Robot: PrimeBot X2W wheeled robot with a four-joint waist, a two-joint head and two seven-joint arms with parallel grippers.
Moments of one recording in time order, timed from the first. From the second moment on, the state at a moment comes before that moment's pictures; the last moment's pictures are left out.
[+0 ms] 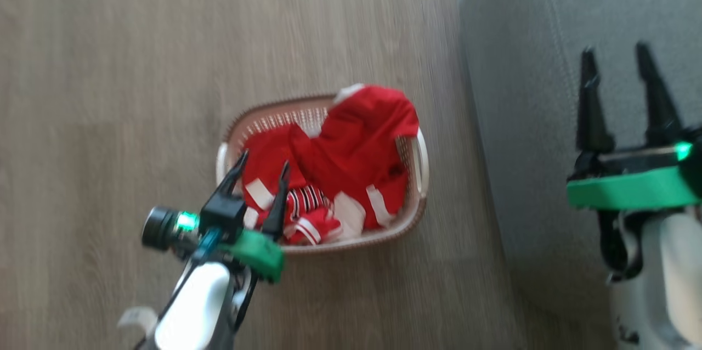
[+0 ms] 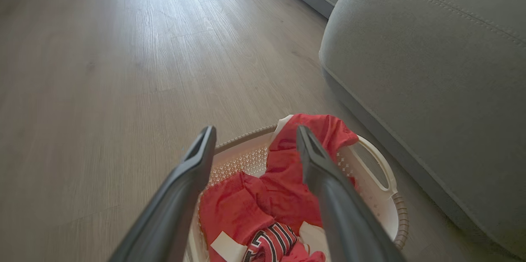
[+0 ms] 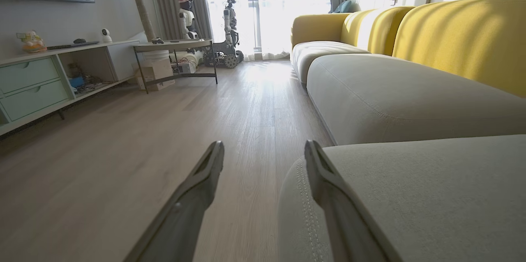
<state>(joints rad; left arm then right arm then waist) -0.43 0.04 -0.35 0.59 -0.05 0.01 -0.25 -0.25 -0.05 -0.09 -0.01 0.14 0.13 -0.25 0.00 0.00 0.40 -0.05</state>
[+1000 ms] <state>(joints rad) -1.05 0.04 -0.70 1.12 -0.16 0.00 -0.22 -0.51 -0.05 -0.09 -0.25 0.23 0.13 -0.26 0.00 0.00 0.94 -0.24</state>
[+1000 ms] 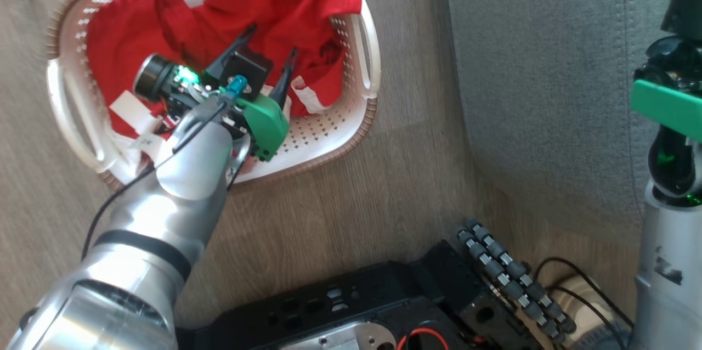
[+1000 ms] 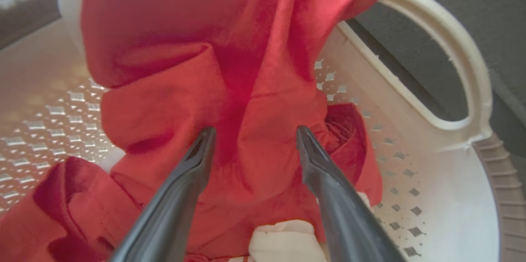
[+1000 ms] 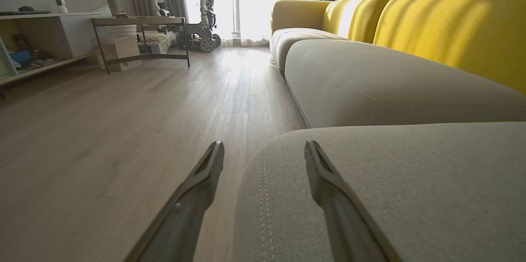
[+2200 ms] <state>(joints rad) -1.02 0.04 -0.82 1.08 -0.34 0.00 -0.25 -0.50 -0.05 -0.05 -0.15 0.23 0.13 -0.26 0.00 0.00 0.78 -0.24</state>
